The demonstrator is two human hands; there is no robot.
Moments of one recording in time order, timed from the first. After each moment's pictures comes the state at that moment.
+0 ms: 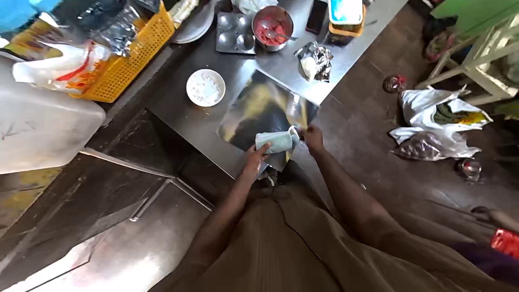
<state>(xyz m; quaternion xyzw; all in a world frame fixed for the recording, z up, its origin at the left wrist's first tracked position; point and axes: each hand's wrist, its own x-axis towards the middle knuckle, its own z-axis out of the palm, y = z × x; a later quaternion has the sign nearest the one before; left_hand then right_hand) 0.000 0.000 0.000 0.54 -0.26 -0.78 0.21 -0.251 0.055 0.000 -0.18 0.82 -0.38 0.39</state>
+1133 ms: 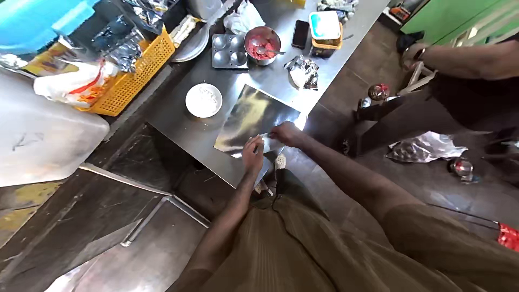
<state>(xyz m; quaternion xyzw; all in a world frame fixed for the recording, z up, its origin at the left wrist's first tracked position) -0.005 -0.016 0.006 0.49 -0.71 -0.43 0.29 -0.223 -0.010 0.060 -0.74 0.62 -0.06 0.24</state>
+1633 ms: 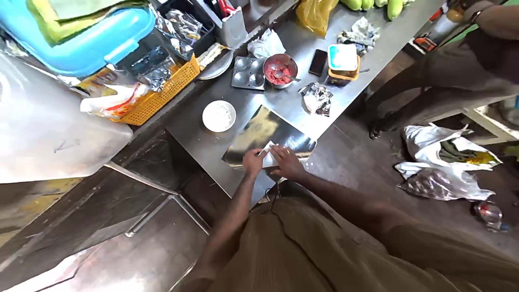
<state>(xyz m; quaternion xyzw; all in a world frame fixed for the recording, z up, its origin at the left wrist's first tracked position) -0.030 -0.083 0.041 0.63 -0.62 -0.47 0.09 -0.204 0.010 0.023 -0.76 0.62 -0.11 0.16</state>
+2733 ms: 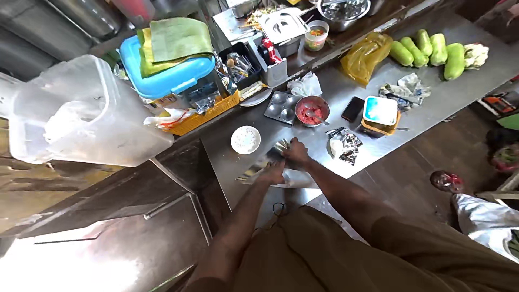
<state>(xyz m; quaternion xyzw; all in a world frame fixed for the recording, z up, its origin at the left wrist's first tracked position) -0.083 -0.166 0.051 0.47 -0.79 -0.37 -0.16 -0.253 -0.219 0.036 -0.54 0.74 -0.08 0.38</state>
